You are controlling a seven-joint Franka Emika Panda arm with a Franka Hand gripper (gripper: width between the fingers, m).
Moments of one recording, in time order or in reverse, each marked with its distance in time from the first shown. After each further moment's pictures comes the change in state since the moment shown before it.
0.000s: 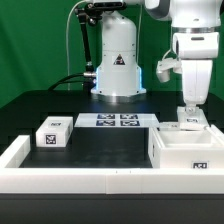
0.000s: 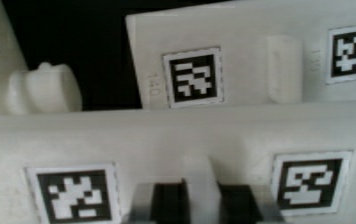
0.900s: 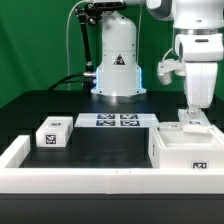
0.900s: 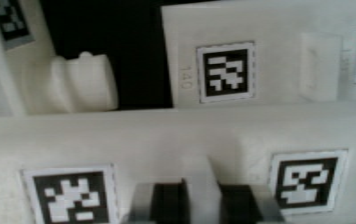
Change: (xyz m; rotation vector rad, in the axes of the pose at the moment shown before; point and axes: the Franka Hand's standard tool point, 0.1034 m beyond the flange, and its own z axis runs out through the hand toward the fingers) arm 0.001 0.019 0.001 0.018 0.003 -0.051
